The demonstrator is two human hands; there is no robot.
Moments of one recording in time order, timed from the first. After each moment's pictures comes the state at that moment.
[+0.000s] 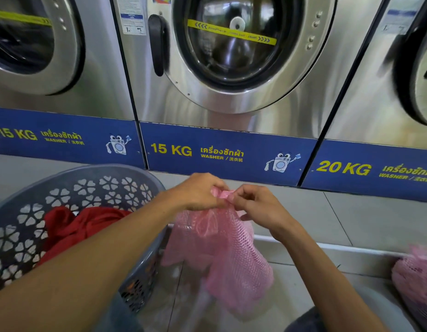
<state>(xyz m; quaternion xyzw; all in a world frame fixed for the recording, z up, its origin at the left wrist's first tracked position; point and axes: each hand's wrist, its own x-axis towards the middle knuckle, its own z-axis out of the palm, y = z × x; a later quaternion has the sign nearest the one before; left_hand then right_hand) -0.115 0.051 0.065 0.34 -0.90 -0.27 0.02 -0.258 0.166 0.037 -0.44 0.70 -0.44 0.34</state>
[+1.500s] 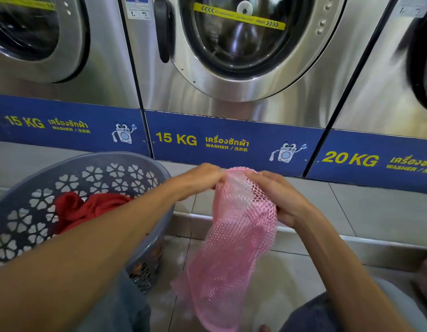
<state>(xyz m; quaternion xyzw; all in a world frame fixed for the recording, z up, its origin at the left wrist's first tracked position) -0.114 0.056 0.060 0.38 -0.80 -0.45 0.07 -0.266 0.175 0.046 -0.34 0.60 -0.53 0.49</state>
